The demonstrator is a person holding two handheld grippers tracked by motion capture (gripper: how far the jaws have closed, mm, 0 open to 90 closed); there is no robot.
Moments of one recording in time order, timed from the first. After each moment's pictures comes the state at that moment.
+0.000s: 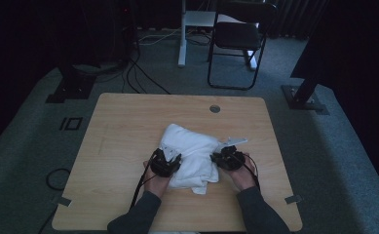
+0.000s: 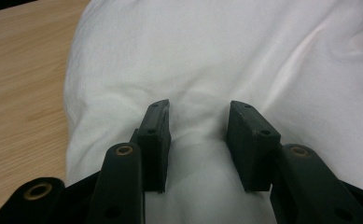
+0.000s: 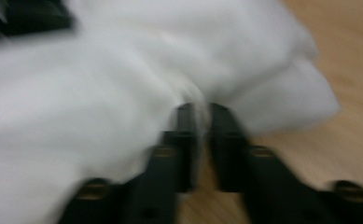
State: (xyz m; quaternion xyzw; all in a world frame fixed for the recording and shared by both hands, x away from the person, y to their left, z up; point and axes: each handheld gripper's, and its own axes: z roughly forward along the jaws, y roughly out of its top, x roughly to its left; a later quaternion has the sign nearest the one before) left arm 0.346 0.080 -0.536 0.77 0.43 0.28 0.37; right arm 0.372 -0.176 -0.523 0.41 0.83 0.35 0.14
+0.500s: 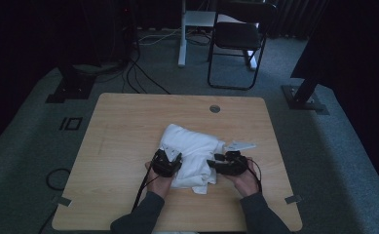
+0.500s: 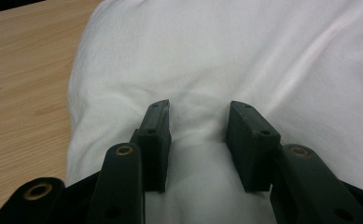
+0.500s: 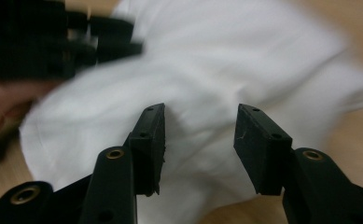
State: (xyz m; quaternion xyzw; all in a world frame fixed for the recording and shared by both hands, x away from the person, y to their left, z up) left arm 0.348 0.073 -0.538 0.75 0.46 0.30 0.37; right arm 0.351 -0.176 -0.514 0.39 0.81 0.43 0.09
